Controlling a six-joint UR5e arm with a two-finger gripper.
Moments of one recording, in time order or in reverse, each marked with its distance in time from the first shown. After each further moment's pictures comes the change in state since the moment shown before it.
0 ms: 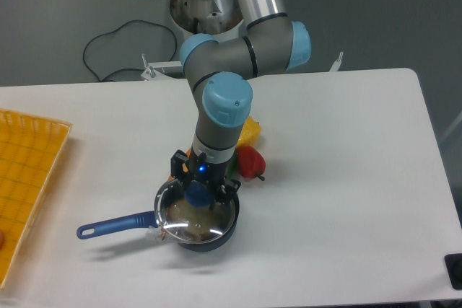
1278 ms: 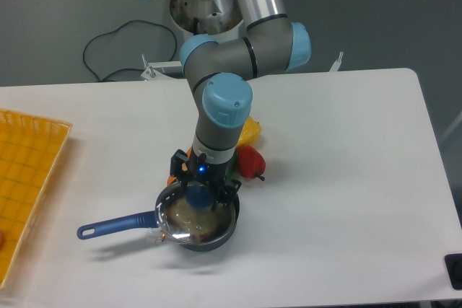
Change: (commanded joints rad) arm 0.002 0.012 0.000 -0.002 0.002 0.017
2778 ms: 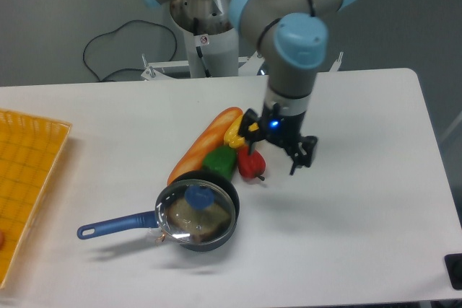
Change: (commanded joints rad) arm 0.337 0.143 -0.011 -0.162 0.057 0.464
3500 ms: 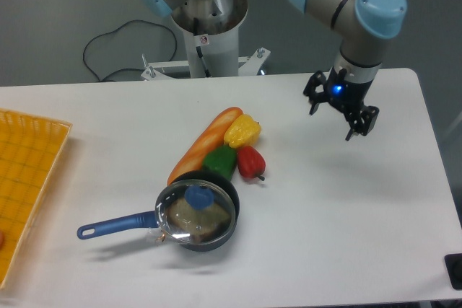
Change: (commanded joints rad) arm 0.155 -0.003 0.014 -0.112 0.169 0.494
